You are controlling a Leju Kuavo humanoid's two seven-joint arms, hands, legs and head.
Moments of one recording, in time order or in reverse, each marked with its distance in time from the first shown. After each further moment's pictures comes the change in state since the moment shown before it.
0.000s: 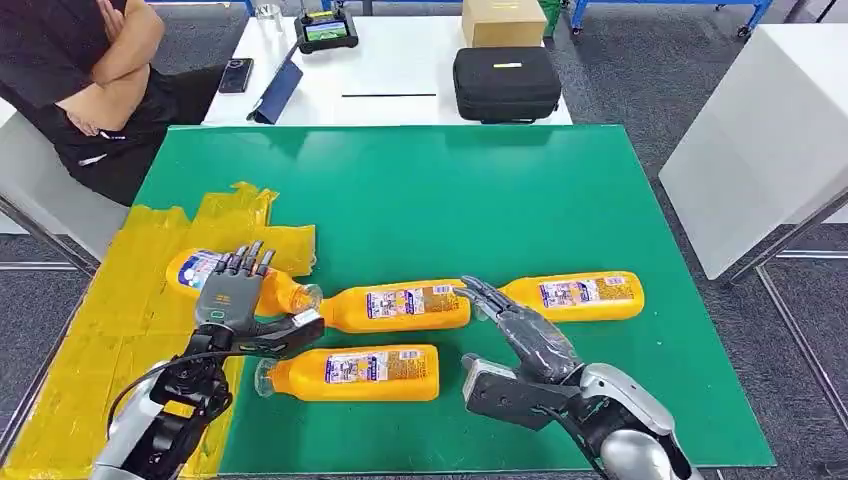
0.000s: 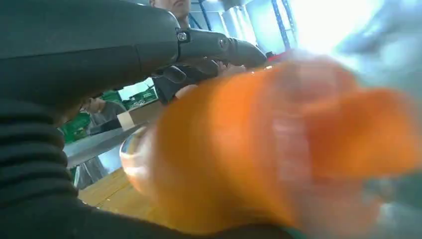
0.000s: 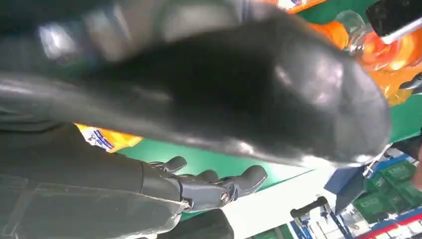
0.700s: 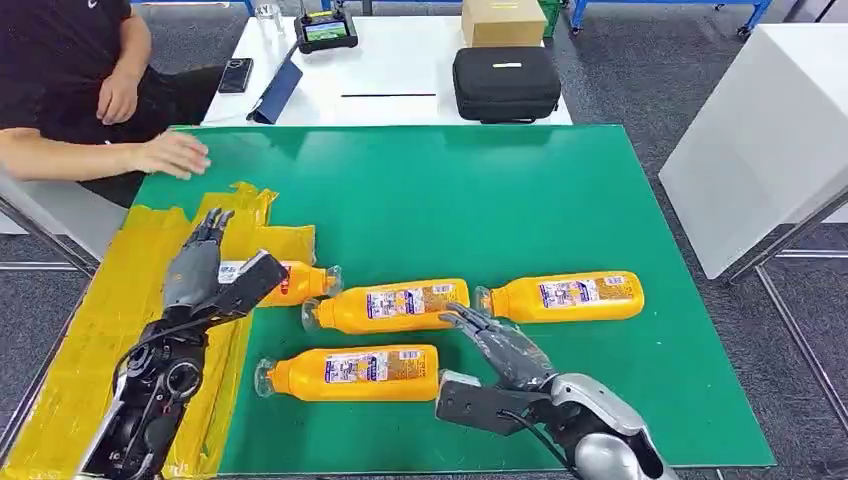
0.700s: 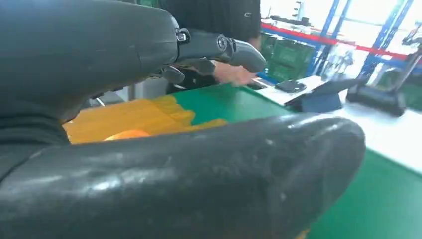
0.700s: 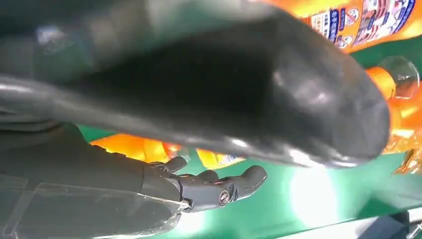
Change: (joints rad) left arm 0.039 -0.031 0.135 -0.243 0.558 0.021 -0.026; right arm -0.011 0.023 0.073 0.084 0.056 0.045 0.085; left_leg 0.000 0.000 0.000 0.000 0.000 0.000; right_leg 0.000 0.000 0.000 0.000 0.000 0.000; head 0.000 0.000
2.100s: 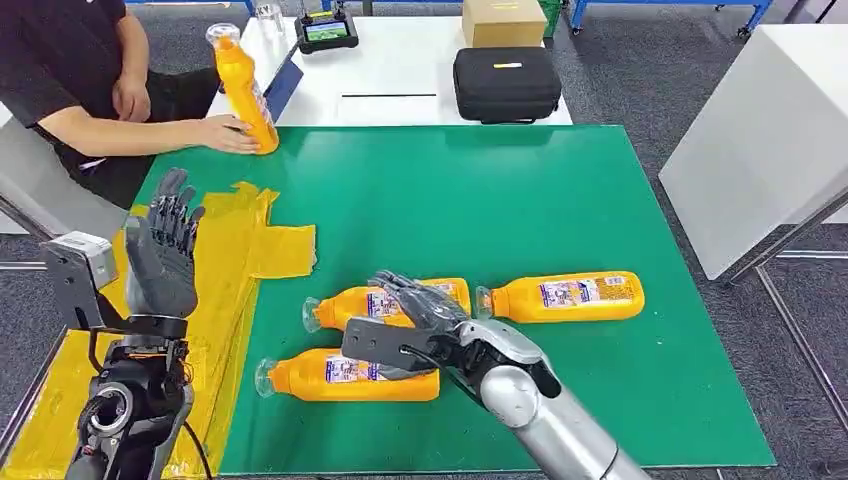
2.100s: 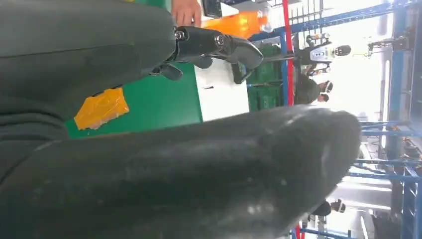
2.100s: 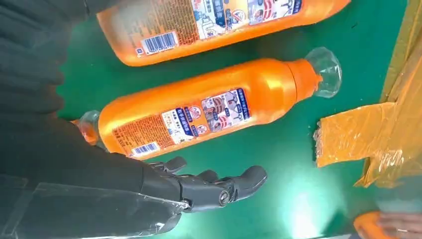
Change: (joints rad) left arm 0.120 -0.023 -0.029 -0.411 1.023 0.075 -0.131; right arm -0.325 0.218 0.211 0.344 -0.085 -0.051 0.166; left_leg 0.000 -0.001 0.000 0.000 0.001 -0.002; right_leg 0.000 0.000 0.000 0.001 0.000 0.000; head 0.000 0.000
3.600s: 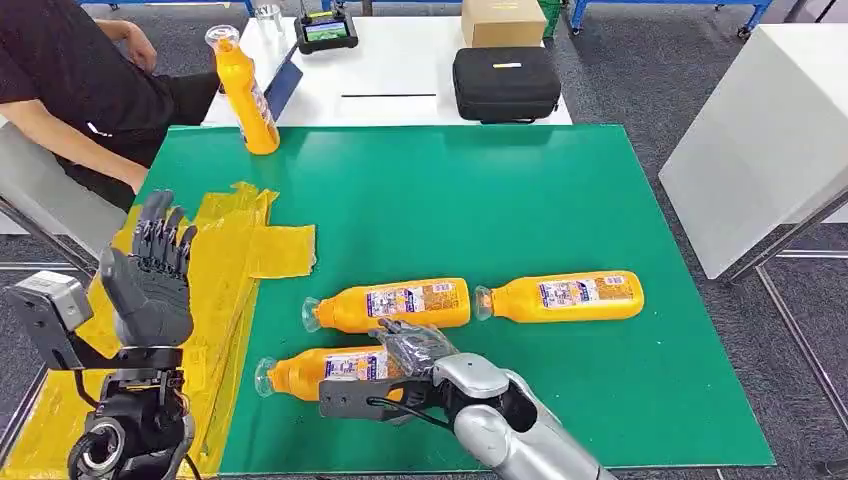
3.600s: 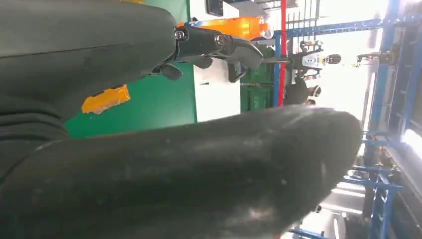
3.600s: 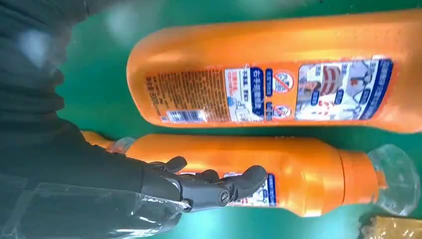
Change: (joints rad) left arm 0.110 -0.003 -0.027 -0.102 0.059 0.074 -0.068; right arm 0.034 0.007 0.137 -0.016 0.158 0.150 0.216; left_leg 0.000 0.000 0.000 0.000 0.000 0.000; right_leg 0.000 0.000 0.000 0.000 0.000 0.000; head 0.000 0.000
